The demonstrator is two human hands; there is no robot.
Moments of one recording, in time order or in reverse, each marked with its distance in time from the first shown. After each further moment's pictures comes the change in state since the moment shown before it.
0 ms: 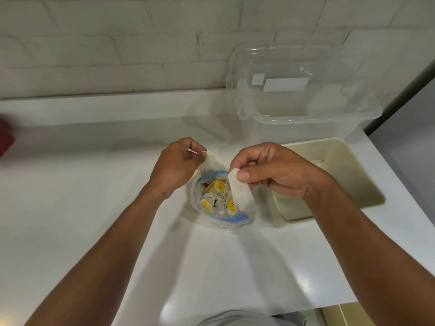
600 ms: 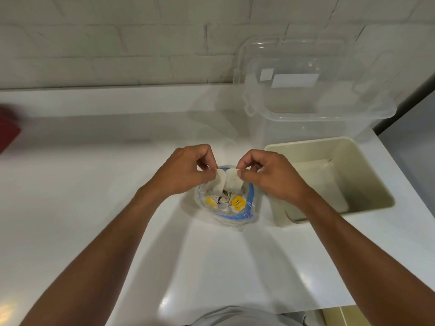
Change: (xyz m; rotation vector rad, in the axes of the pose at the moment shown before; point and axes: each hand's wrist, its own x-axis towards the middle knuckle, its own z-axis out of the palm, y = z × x) left_hand -0.006 -0.011 -0.003 0.233 -0.187 0.298; right_hand 0.019 0.050 -0.001 -0.622 0.481 -0.058
